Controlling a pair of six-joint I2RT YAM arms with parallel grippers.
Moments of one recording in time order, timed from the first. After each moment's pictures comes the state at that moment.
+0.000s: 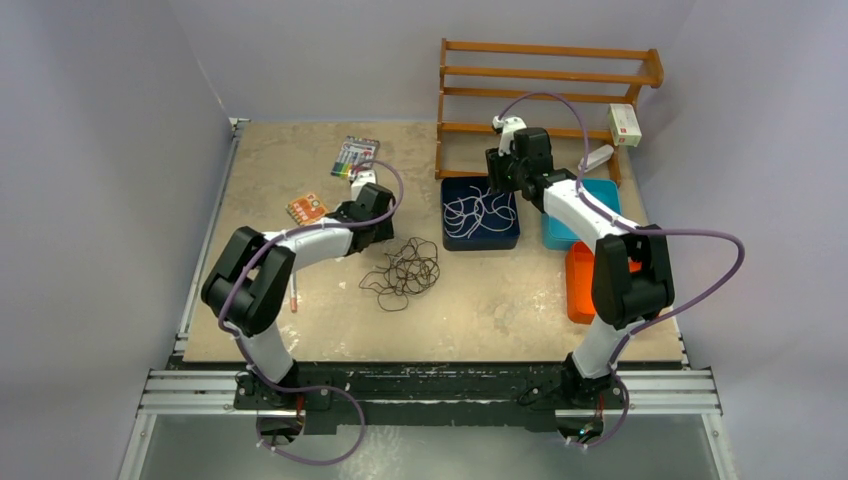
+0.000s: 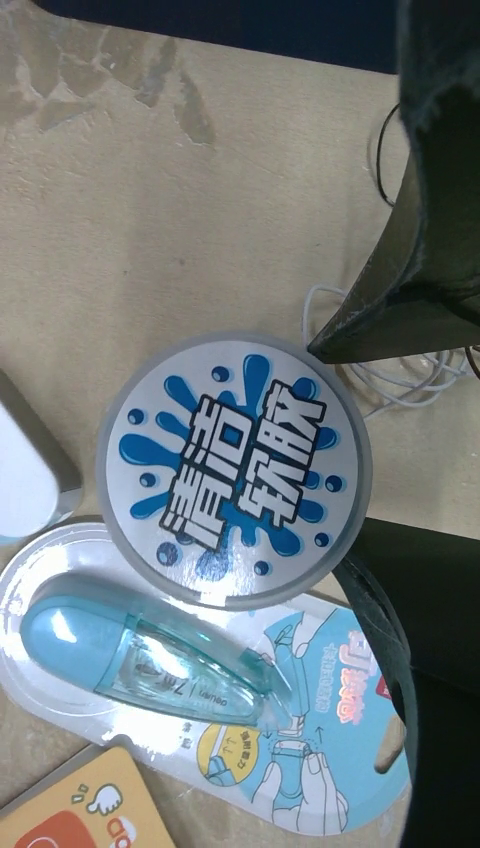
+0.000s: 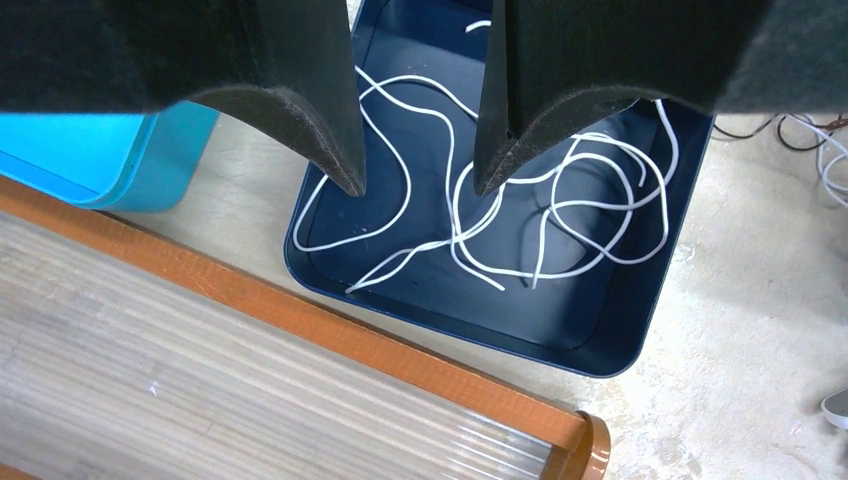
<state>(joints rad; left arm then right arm) -0.53 1.75 1.00 -0.12 -0.39 -0.56 0.28 1.75 1.29 -0.19 -0.03 -0.02</state>
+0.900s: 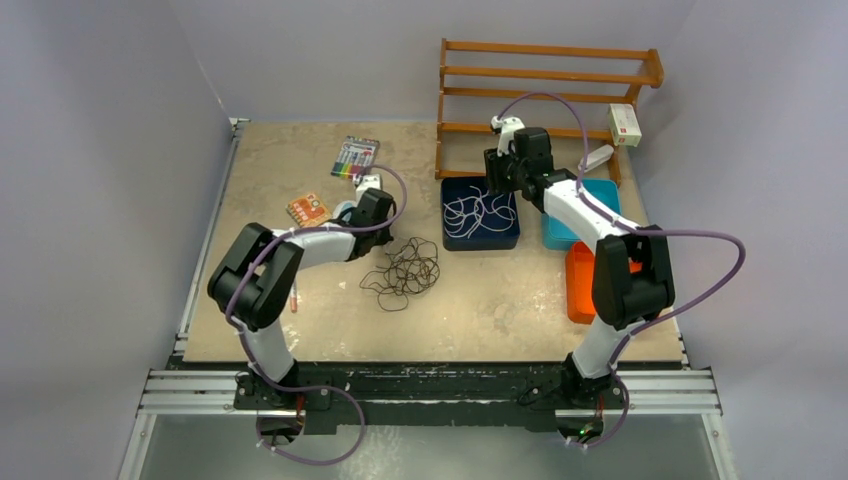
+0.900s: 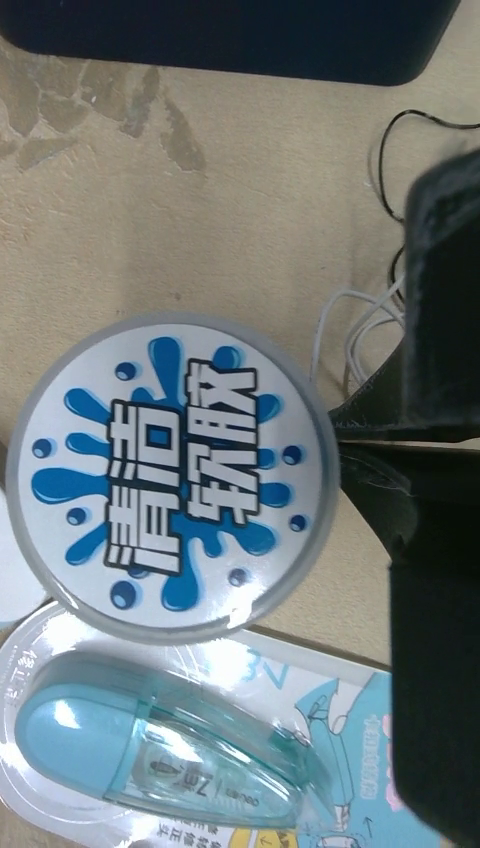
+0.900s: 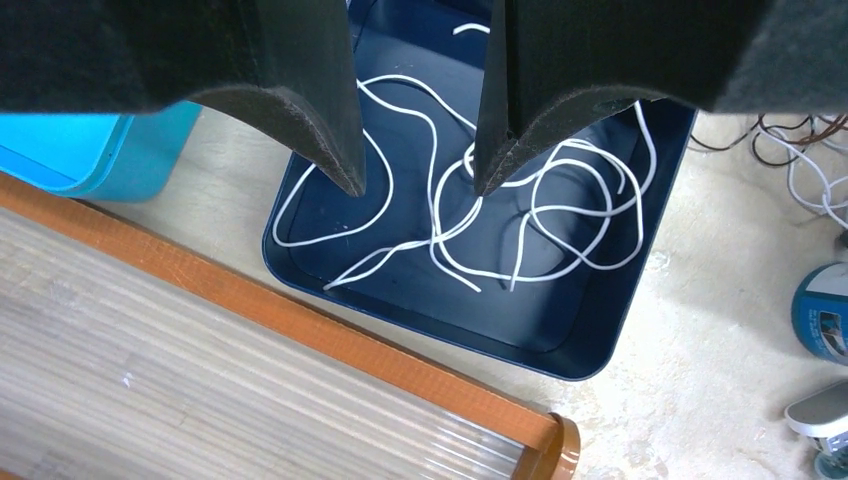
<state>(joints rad) -0.52 1.80 0.96 0.04 -0.33 -0.54 0.28 1.75 1.29 -0.19 -0.07 -0.02</state>
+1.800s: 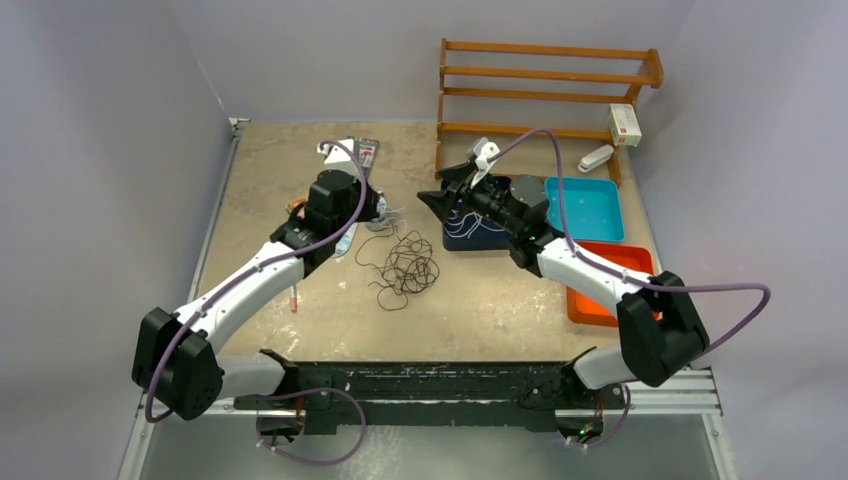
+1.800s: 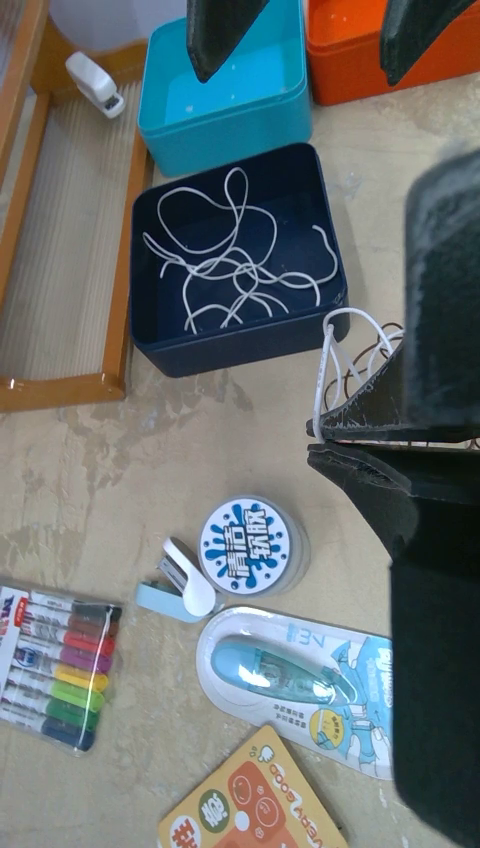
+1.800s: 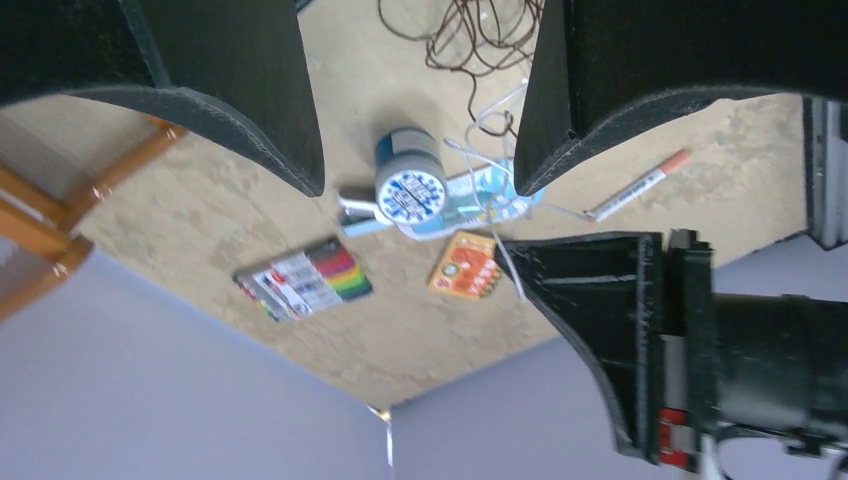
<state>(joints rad) -0.53 1.27 0.94 -0.06 -0.22 -0.46 0.54 1.43 0.86 0.63 -0.39 0.13</state>
